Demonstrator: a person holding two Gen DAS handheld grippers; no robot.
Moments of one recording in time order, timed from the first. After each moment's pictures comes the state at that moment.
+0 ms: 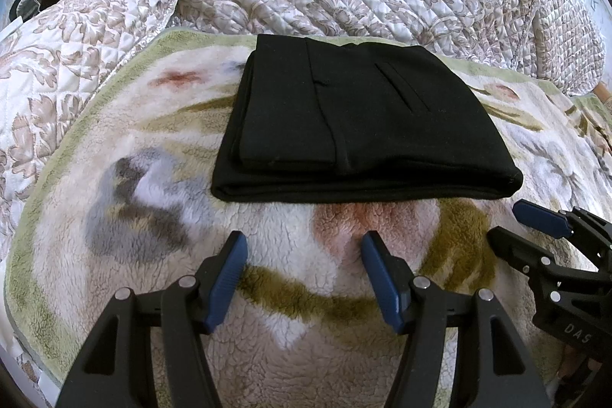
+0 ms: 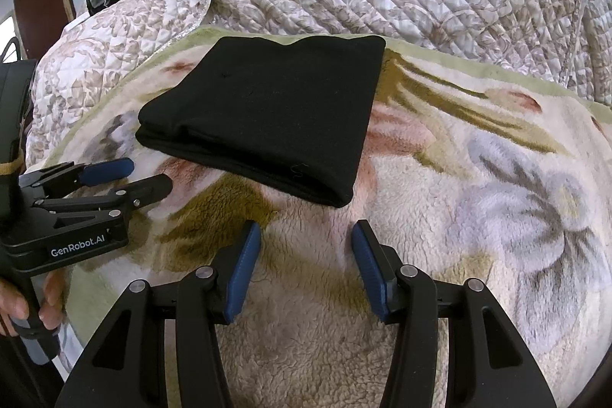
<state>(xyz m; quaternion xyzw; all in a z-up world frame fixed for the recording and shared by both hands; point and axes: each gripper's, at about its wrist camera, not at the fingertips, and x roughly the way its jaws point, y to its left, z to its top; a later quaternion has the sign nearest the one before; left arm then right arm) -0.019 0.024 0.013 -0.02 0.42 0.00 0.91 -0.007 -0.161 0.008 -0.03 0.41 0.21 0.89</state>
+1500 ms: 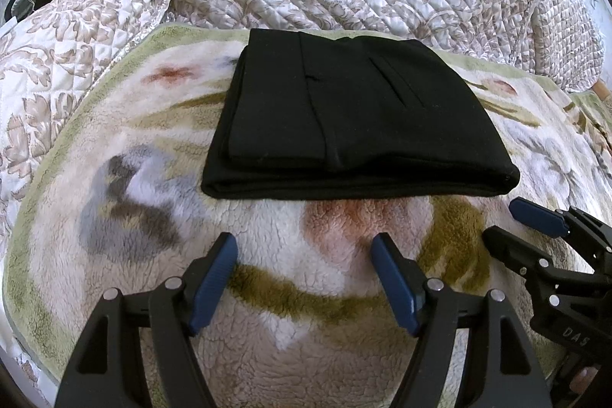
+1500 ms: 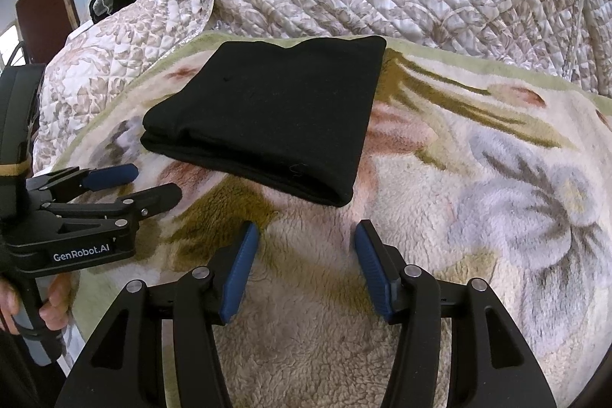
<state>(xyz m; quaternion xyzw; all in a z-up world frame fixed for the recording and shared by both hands) -0.017 0.021 0.013 -0.02 0.43 0.00 0.90 -0.011 -0.161 0.006 -0.01 0.40 0.21 0.89</state>
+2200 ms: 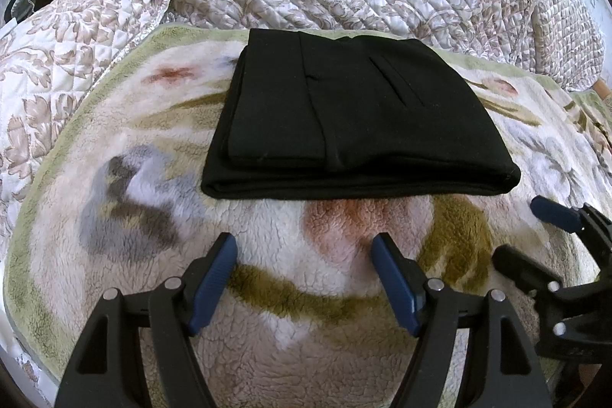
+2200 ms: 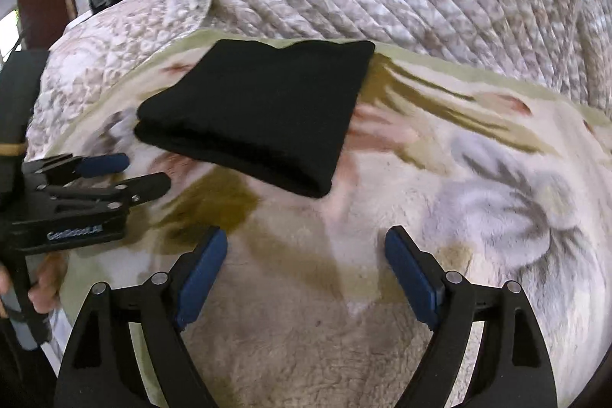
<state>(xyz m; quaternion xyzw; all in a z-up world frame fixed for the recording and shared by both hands) -0.017 0.021 0.013 -0.02 0.43 0.00 0.90 -0.016 -0.167 0.005 -0.04 0.40 0.20 0.89</state>
